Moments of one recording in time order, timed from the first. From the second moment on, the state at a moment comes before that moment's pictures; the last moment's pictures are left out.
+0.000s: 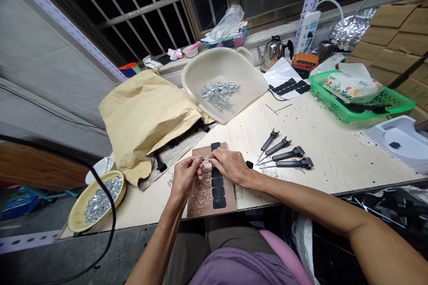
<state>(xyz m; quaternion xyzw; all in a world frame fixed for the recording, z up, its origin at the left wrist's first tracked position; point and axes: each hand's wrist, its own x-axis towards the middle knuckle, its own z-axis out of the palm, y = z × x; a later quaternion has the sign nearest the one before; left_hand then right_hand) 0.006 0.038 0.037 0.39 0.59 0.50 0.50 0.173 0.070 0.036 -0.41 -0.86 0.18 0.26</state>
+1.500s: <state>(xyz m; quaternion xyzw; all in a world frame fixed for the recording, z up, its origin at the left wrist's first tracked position) -0.003 0.034 0.035 0.37 0.60 0.49 0.52 0.167 0.070 0.035 -0.38 -0.85 0.26 0.27</state>
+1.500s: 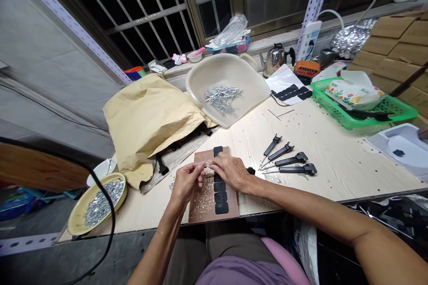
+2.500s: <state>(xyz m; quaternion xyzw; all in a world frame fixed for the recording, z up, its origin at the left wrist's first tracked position) -0.002 0.037 0.029 0.37 0.61 0.48 0.52 0.169 0.077 0.024 -0.38 -0.80 0.36 0.30</state>
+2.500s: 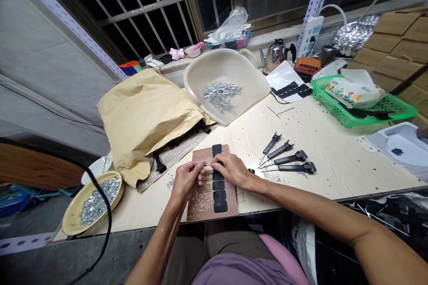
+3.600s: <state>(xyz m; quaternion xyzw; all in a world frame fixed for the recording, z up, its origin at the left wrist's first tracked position) 0.001 0.037 0.022 0.34 0.57 0.49 0.56 0.175 0.076 0.021 -0.37 -0.82 0.32 0.30</state>
